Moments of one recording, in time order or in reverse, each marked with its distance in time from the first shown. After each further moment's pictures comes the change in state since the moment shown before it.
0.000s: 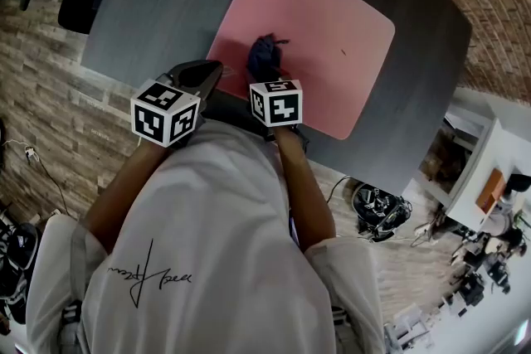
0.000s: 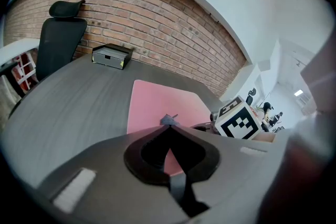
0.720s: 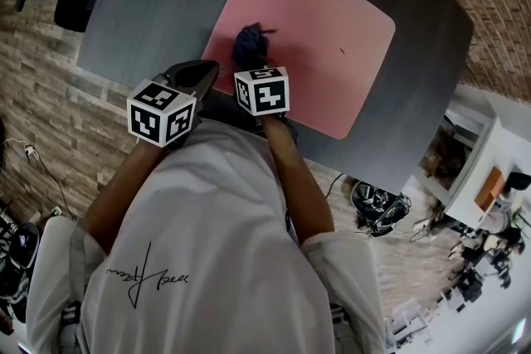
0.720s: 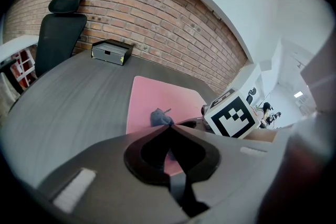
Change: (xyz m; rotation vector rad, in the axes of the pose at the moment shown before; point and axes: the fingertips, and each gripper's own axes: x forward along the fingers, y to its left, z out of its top) left arm 0.009 0.004 -0.005 -0.019 0.033 -0.005; right arm 0.024 0.015 0.021 0.001 0.004 0.045
